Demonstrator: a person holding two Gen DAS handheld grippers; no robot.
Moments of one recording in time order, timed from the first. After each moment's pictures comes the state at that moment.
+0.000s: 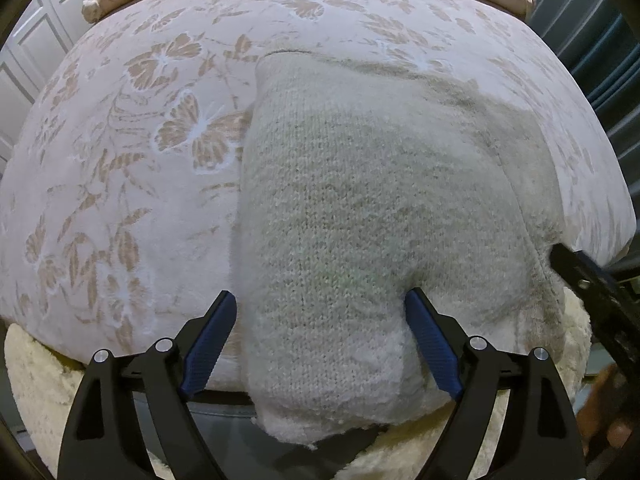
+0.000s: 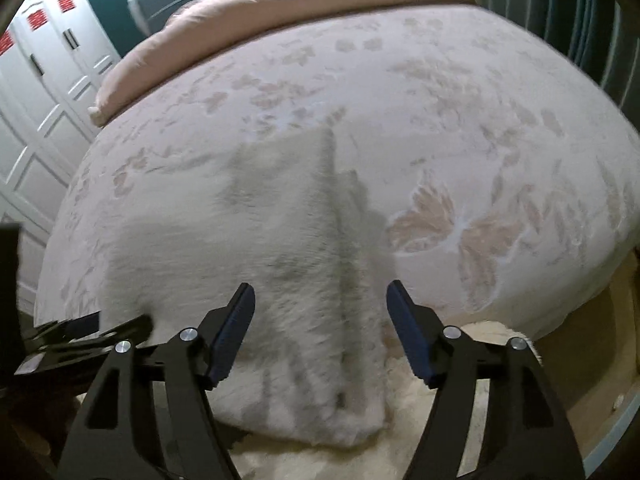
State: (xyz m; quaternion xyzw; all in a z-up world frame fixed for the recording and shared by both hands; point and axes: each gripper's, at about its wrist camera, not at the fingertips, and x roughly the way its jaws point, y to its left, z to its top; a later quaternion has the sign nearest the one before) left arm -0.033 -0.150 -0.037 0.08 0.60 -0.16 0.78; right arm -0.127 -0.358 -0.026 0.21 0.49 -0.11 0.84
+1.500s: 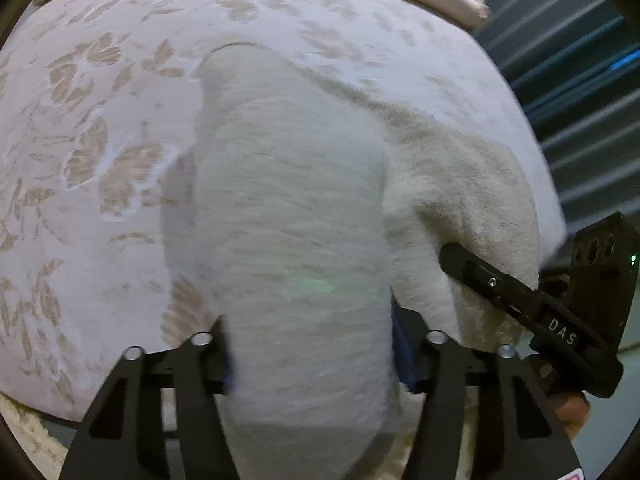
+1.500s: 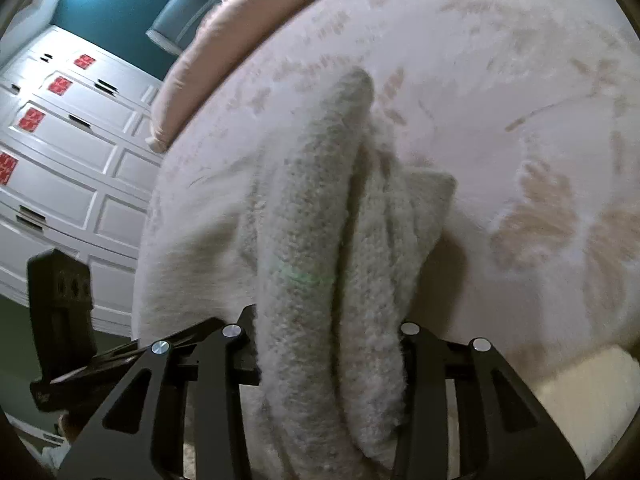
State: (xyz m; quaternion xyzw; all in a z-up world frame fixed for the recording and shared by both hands) left arm 0.007 -0.180 -0.031 -0.02 0.61 -0.30 0.73; right arm -0.091 -0.381 -0.033 0.36 0.45 0.03 0.82
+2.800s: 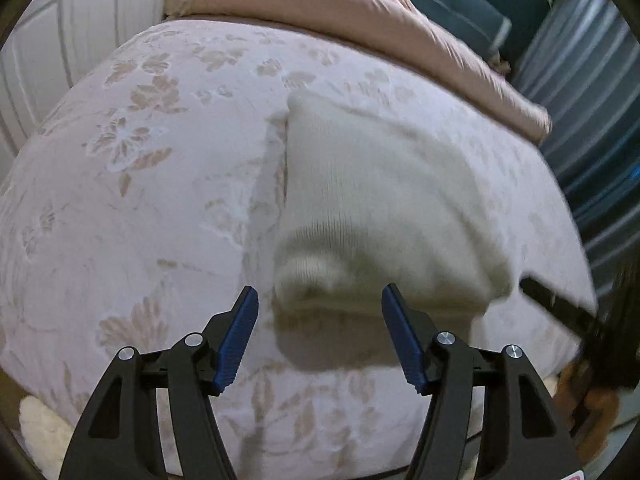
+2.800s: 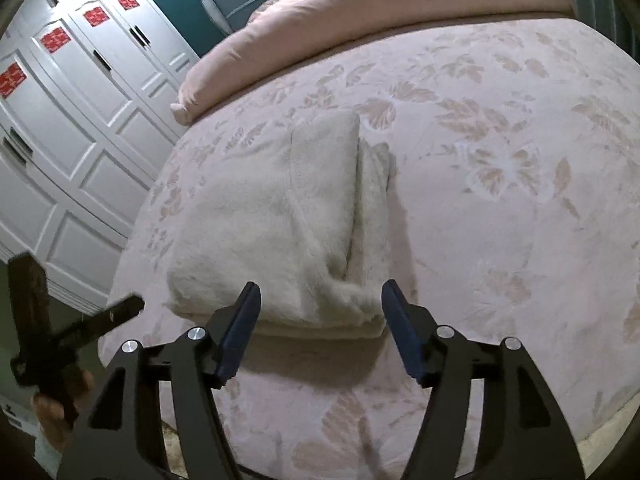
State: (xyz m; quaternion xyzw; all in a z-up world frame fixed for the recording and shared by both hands) left arm 0.091 0.064 -0.016 -0.06 0.51 -0.17 0.84; right arm 0.031 -0.221 -0.005 0.23 0.45 0.02 0.86
